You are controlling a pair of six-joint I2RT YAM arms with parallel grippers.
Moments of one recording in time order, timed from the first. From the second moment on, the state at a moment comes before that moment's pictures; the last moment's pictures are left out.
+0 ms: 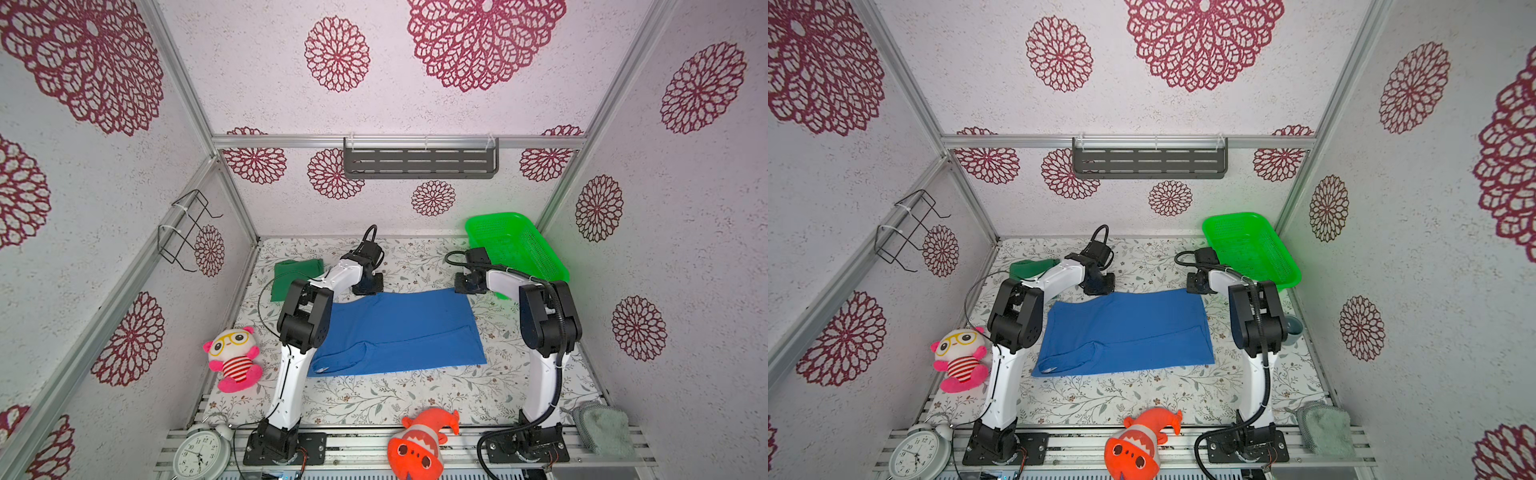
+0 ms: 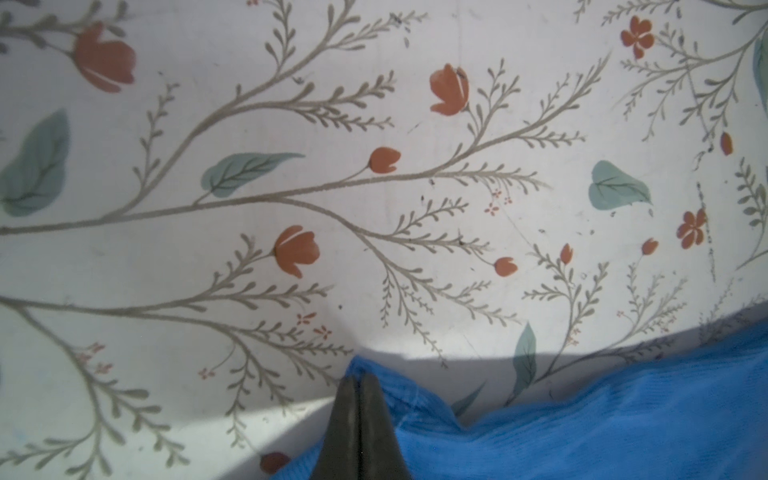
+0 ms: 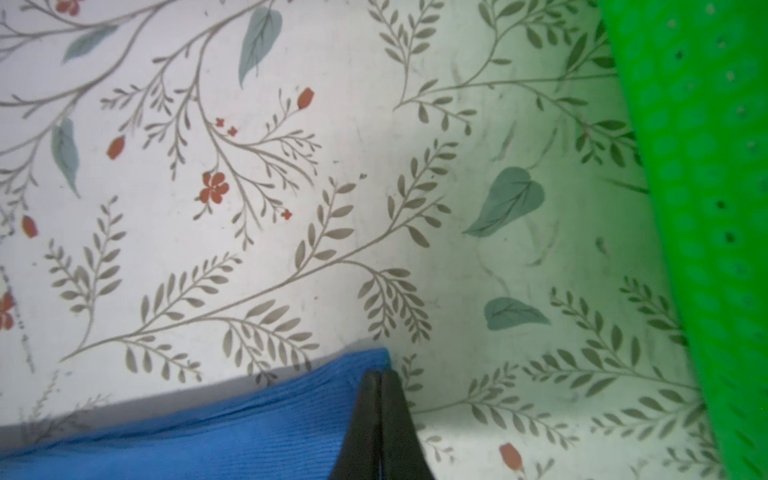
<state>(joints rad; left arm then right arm) -0.41 2.31 1.81 -0.70 0.00 -0.39 0.21 2.08 1.43 -0.38 0.05 0.21</state>
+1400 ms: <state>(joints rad) -0.63 1.77 1.08 -0.46 -0.34 -0.48 0.20 1.45 0.77 -0.17 -0.06 -0.01</state>
